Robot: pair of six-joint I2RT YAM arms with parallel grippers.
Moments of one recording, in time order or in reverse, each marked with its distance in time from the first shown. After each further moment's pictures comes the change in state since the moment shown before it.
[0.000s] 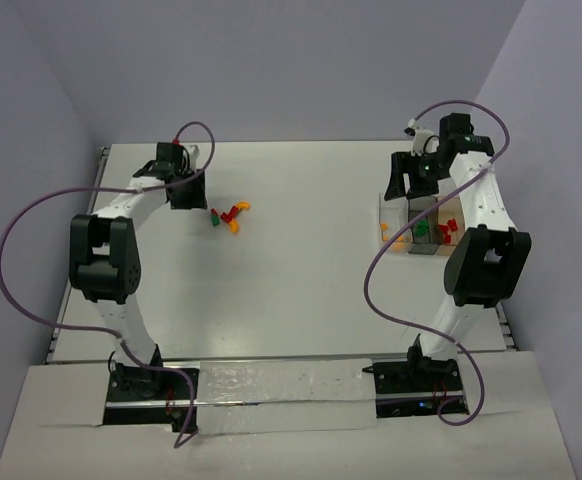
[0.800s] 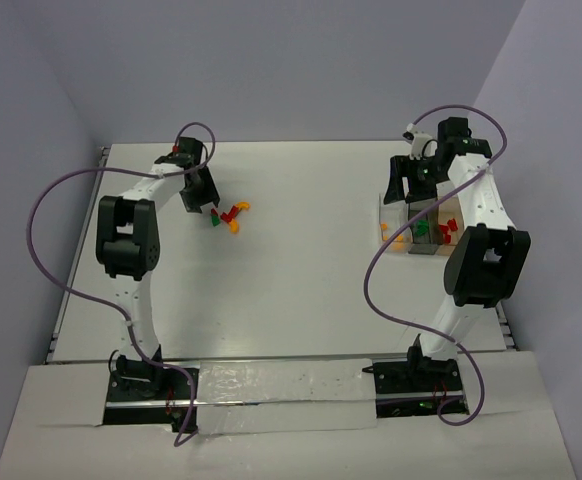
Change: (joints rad) left arm -0.047 0.274 0.301 -0.191 -0.139 -0.398; right arm 0.001 0.000 -0.037 0.013 0.000 0.000
